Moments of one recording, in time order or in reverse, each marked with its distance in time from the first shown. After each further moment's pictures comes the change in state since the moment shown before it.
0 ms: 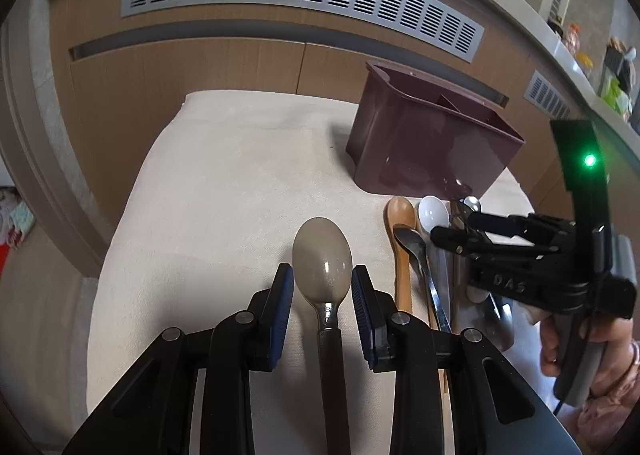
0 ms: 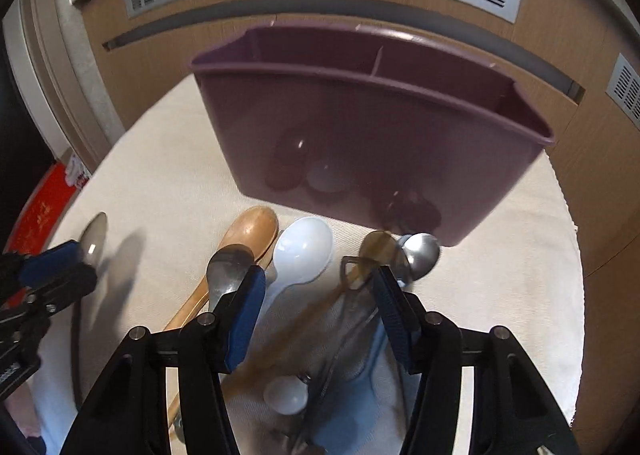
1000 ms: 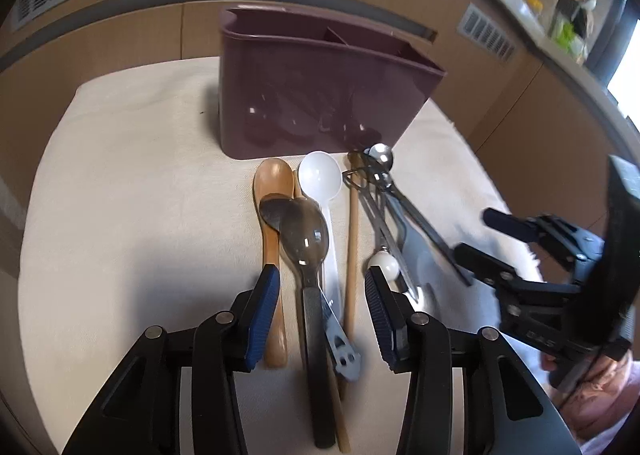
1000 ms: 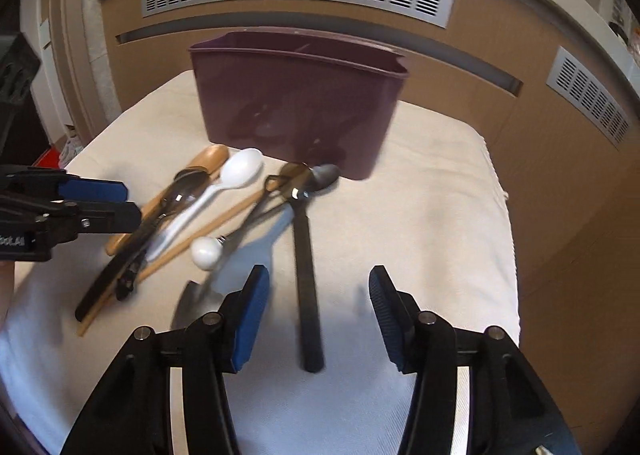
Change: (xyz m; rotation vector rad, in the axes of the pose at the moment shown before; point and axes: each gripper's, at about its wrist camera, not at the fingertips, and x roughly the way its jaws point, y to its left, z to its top) left arm 0.033 -0.078 0.009 0.178 0.218 -0.160; right arm -0.068 -0.065 -0.081 -0.017 -0.097 -0.057
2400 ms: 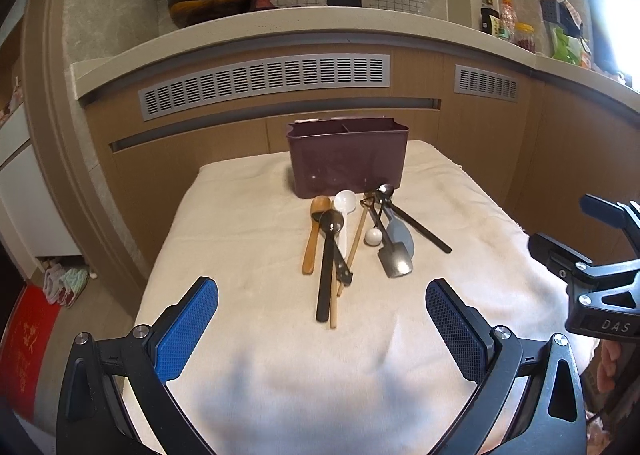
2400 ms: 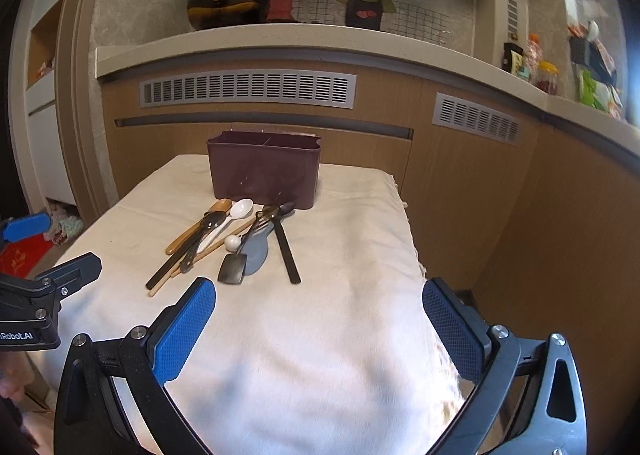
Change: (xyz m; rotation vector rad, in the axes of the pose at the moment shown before) left arm -0.132 -0.085 -0.128 0.055 -0.398 0.343; right arm -0.153 0.021 -0.071 0.086 -0.304 -0.147
